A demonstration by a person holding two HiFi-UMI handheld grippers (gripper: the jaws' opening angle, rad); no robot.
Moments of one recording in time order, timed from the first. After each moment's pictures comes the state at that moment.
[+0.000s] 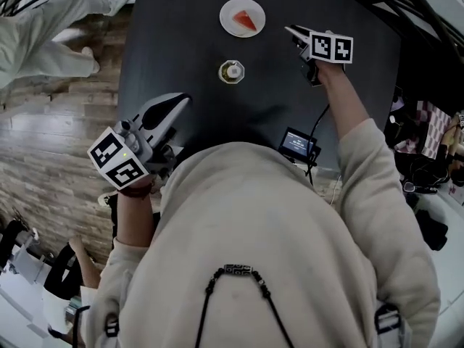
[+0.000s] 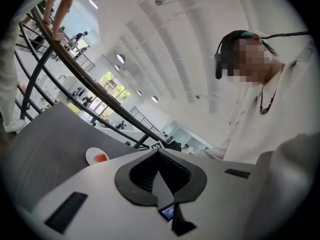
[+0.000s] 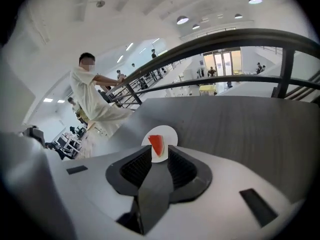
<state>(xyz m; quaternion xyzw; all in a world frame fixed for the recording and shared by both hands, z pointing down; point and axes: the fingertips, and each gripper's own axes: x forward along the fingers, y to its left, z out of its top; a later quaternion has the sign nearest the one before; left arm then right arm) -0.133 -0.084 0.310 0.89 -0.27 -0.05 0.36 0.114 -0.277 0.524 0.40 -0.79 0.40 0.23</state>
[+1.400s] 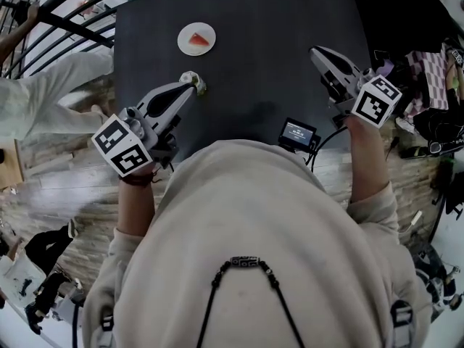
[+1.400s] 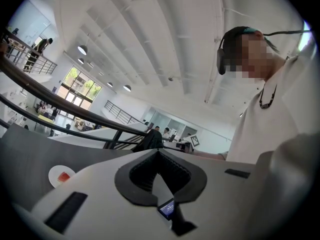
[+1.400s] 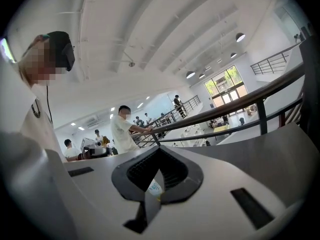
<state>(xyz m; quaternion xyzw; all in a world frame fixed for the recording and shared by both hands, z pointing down) -0.022 -0.090 0.275 0.95 -0.14 0.02 0.27 0.221 -0.112 0.306 0.42 -0.86 0.30 -0.03</state>
